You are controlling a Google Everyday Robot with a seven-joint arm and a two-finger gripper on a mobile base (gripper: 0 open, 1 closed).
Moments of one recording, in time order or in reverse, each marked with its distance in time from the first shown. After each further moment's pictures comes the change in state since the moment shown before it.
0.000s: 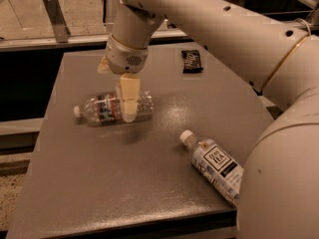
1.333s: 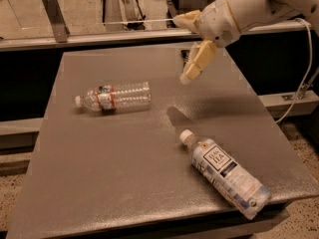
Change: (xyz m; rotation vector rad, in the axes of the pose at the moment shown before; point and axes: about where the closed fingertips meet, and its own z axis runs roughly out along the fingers) arm 0.124 0.005 -0.148 0.451 -0.403 0.211
